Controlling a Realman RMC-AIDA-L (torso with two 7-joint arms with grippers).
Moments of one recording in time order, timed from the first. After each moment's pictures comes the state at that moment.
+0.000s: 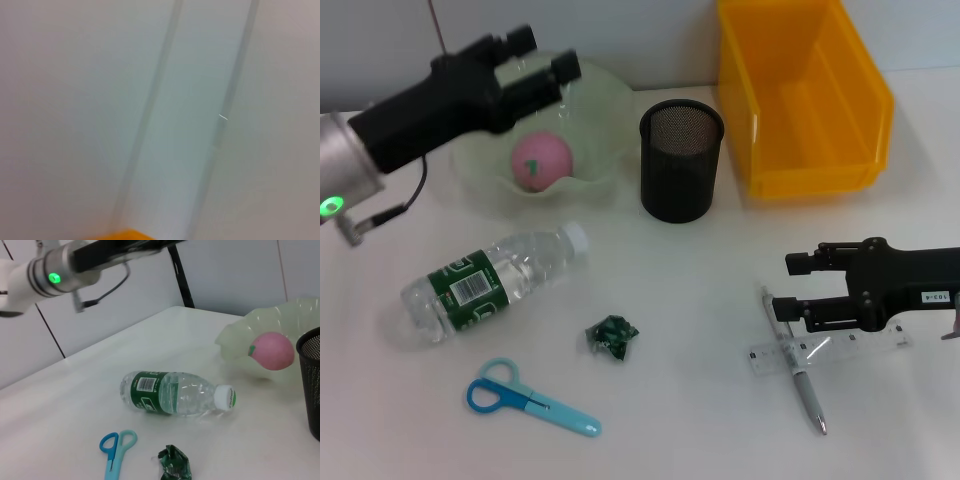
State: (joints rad) left arm -0.54 -2.01 1.25 0.60 1.11 1.28 -1.32; right arm 0.45 2.05 -0.64 -0.78 -2.13 -1.68 1.47
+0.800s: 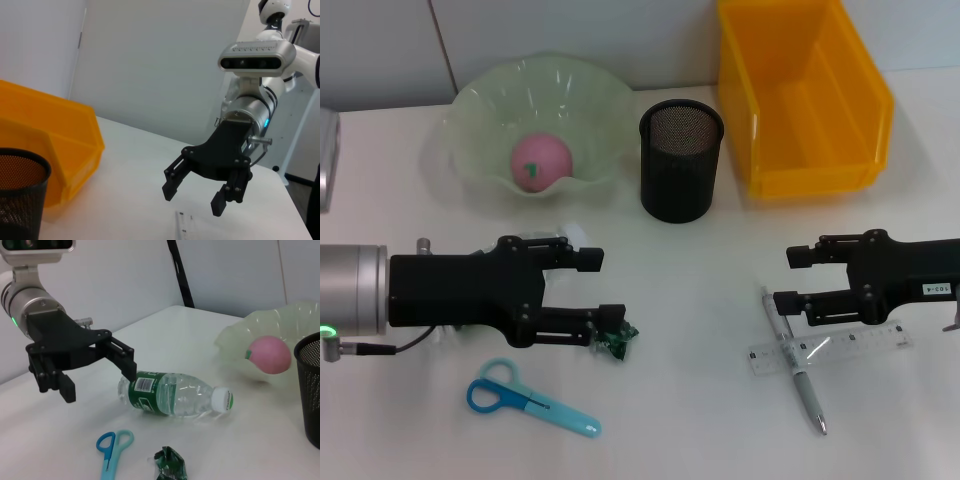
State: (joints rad) left arm -0.53 -2.00 1.22 0.68 1.63 1.56 -1.45; right arm 0.46 2.04 -0.65 -0.79 -2.13 -1.68 1.47
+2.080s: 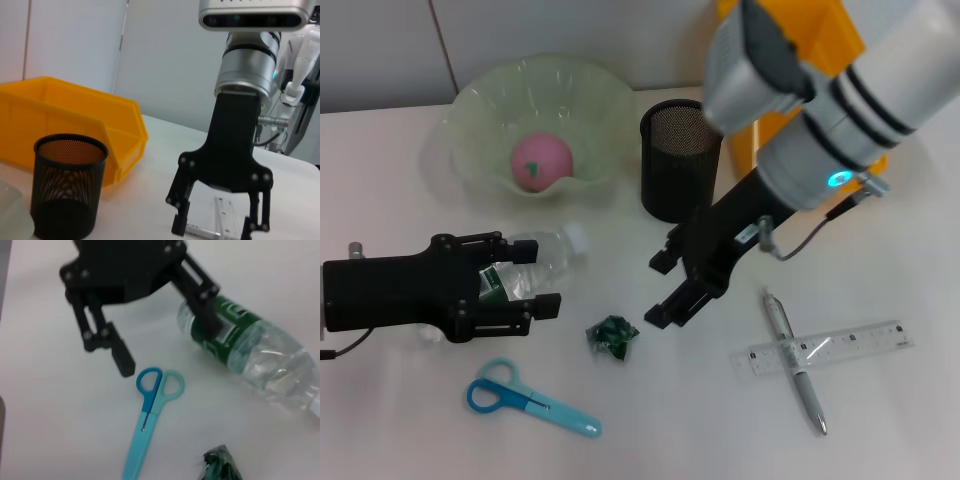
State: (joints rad) left arm -0.47 -1.96 1.12 0.68 1.67 1.56 -1.40; right arm 0.94 2.08 -1.14 -0.80 -2.37 -1.56 1.91
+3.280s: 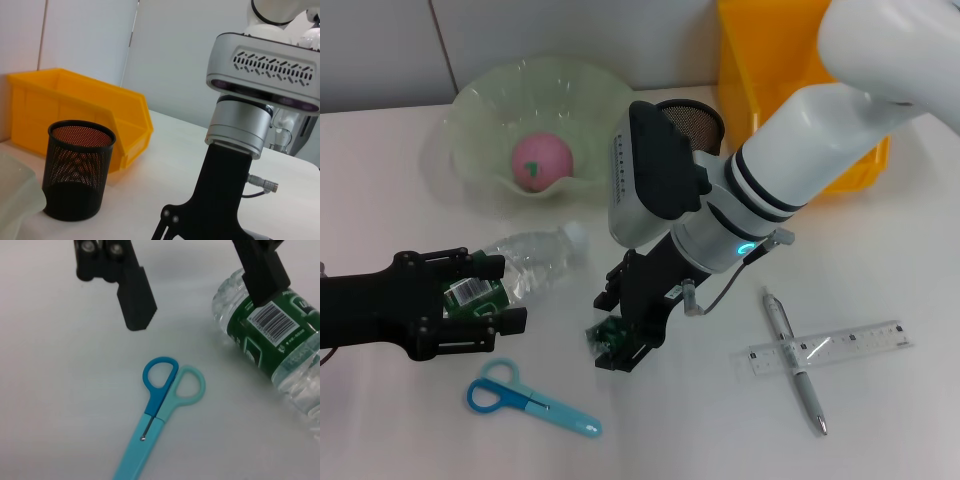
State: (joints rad) left arm -0.43 -1.93 1.08 0.68 1.69 1.61 -1.41; right arm 0.97 2.09 -1.62 -0.65 -2.11 -1.18 1.84
